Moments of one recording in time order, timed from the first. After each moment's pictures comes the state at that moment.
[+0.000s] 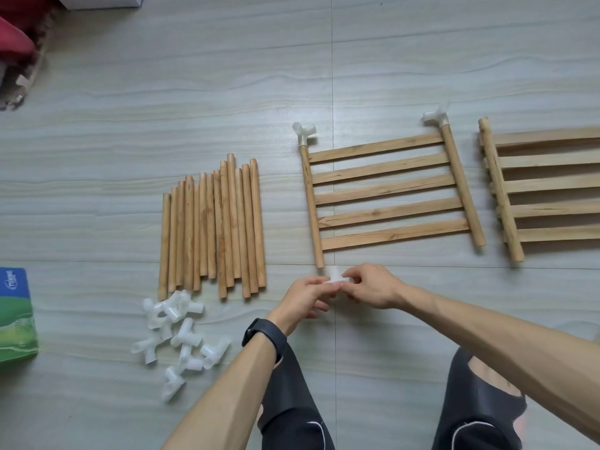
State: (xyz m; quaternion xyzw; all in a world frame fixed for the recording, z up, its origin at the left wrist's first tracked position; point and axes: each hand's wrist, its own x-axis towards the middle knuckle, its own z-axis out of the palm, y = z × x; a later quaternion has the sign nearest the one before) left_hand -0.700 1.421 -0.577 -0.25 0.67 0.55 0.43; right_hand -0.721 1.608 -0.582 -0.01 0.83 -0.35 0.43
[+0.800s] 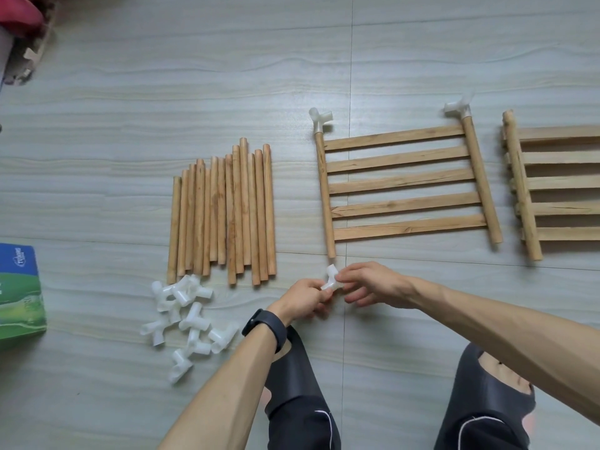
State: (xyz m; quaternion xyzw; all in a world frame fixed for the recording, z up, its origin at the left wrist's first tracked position) left_hand -0.692 1.399 -0.585 -0.18 0.70 0.47 0.50; right_hand -0.716 1.590 -0.592 0.17 0.63 -0.55 0.53
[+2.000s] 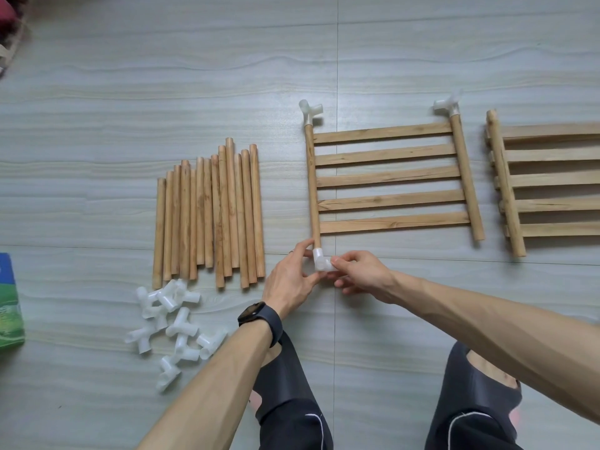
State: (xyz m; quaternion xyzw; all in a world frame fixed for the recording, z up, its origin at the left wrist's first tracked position) left_hand -0.709 1.399 -0.590 -0.02 0.90 0.34 0.26; right_hand -0.723 1.578 -0.588 0.28 0.64 -0.59 0.41
